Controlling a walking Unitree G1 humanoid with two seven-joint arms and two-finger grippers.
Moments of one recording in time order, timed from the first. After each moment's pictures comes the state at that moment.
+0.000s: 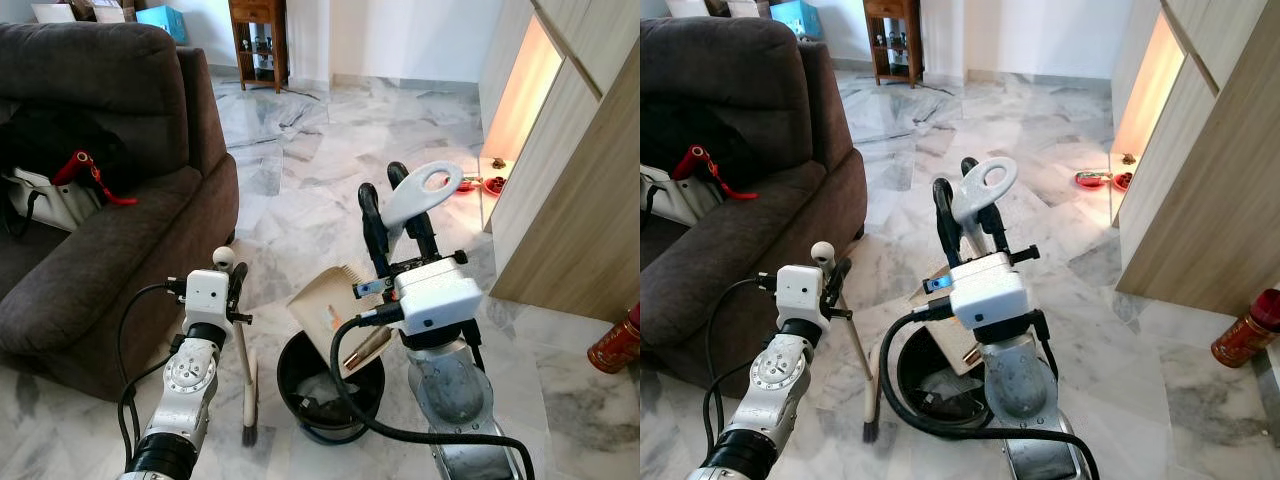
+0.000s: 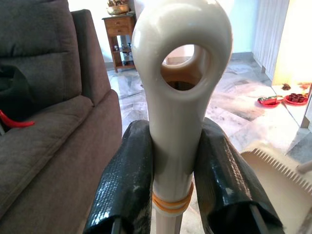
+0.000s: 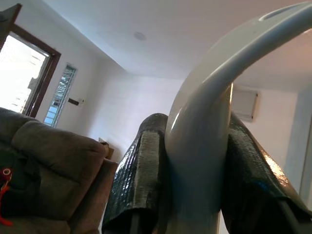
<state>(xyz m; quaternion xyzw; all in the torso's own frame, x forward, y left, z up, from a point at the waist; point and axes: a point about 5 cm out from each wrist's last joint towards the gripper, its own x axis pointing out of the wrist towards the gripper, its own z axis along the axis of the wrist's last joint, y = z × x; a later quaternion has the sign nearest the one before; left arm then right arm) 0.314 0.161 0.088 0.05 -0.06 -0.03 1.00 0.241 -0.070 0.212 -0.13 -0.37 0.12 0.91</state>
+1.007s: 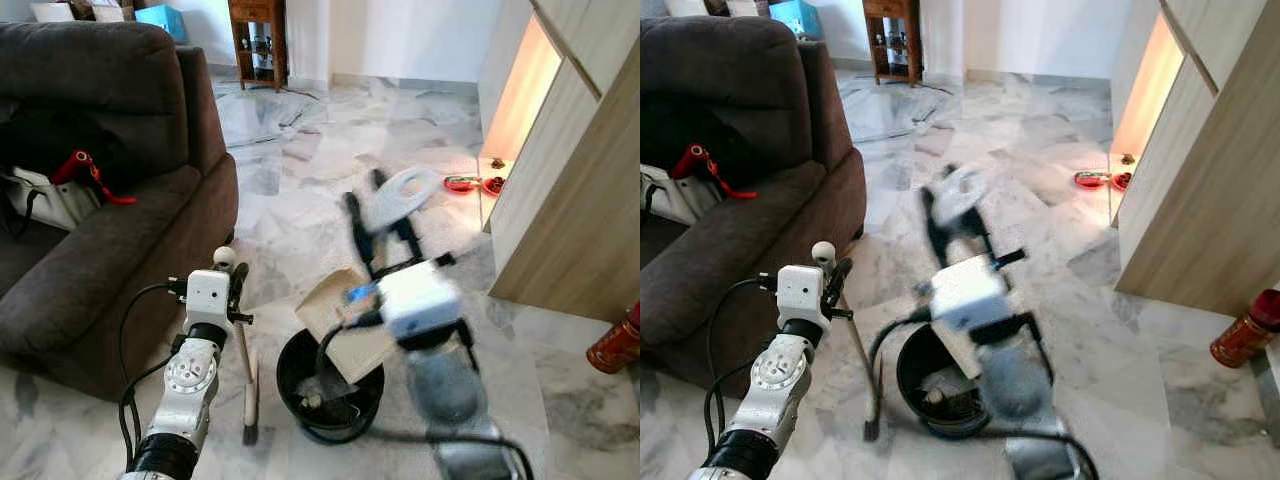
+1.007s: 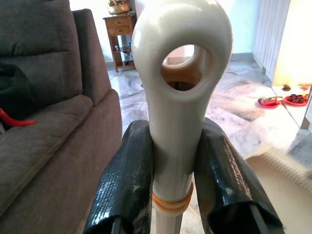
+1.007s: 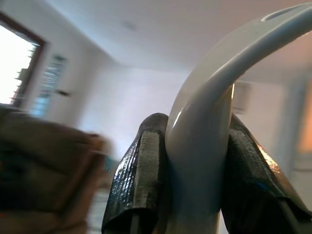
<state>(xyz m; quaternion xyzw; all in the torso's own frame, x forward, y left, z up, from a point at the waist) 0.314 0.160 0.088 0.05 -0.06 -0.03 1.00 0.256 -0.091 0.213 -0.15 -0.35 0.07 0.92</state>
